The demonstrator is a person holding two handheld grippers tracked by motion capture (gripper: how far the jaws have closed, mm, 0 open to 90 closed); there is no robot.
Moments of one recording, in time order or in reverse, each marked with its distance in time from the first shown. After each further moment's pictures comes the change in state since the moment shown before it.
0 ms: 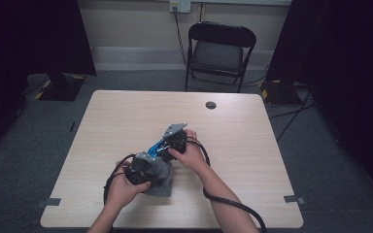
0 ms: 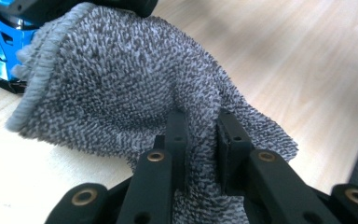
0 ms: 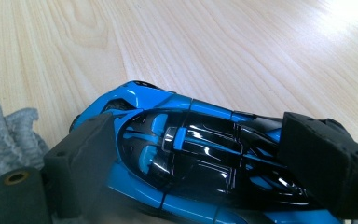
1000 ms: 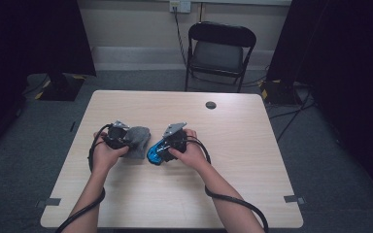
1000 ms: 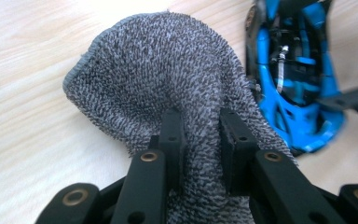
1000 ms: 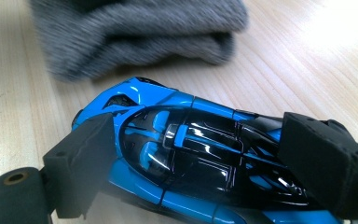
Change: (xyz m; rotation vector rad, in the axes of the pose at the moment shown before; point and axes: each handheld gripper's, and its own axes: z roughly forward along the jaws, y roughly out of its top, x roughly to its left) left arm 0.128 0.032 -0.006 -0.112 0.271 -0.082; right arm -0.003 0.001 -0.001 0.018 0.019 -0.022
